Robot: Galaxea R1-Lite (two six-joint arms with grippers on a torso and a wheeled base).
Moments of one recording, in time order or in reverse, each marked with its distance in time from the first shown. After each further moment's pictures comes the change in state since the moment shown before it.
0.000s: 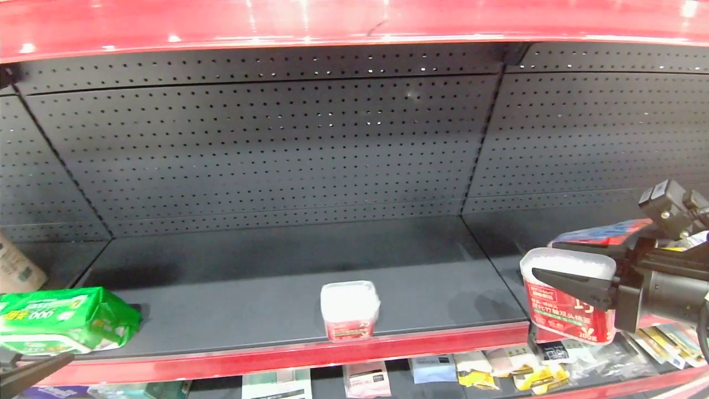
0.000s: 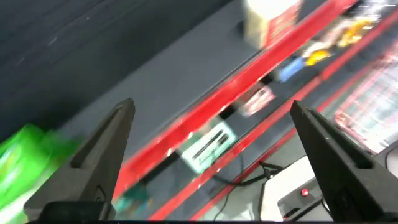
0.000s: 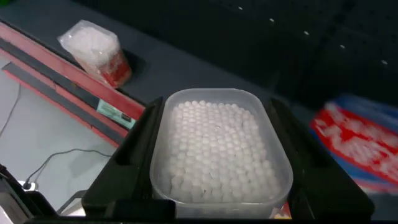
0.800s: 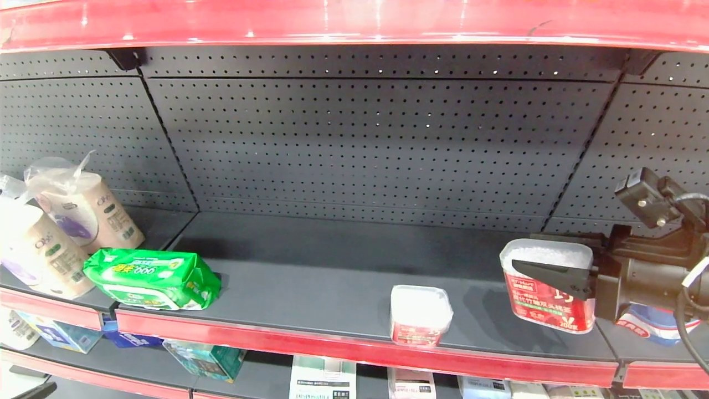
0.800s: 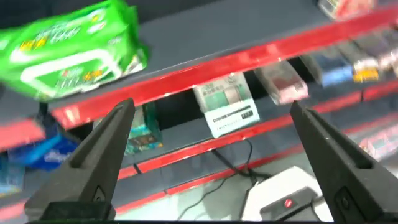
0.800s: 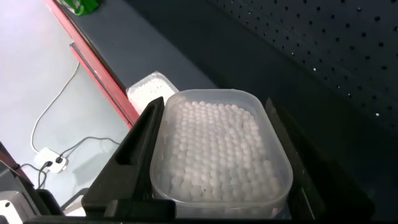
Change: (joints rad) left arm 0.004 -0.156 0.134 -0.046 0.105 -0.195; right arm 0.078 0.064 -0.063 -0.010 0.001 -0.001
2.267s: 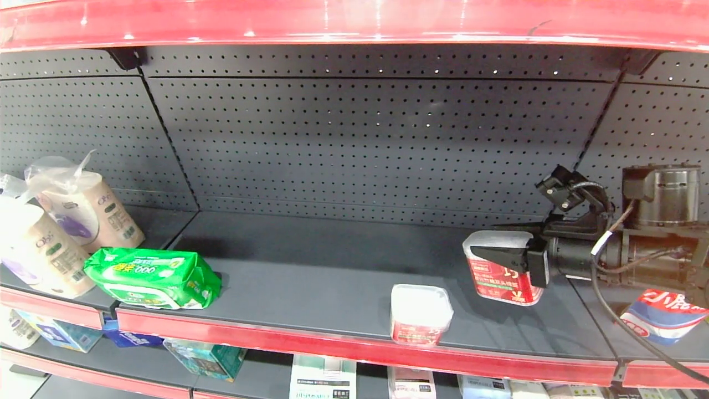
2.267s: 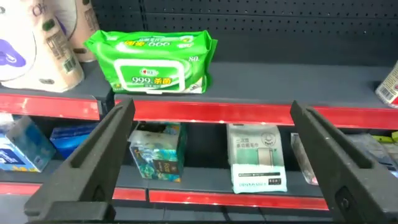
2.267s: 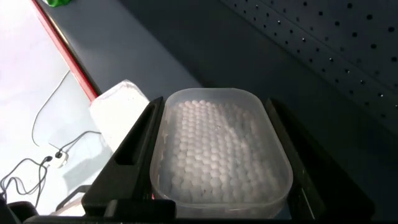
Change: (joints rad) left arm 0.002 -0.347 0.147 -0.079 0.239 -0.128; right arm 0.004 0.277 -0.117 -0.091 0.005 -0.012
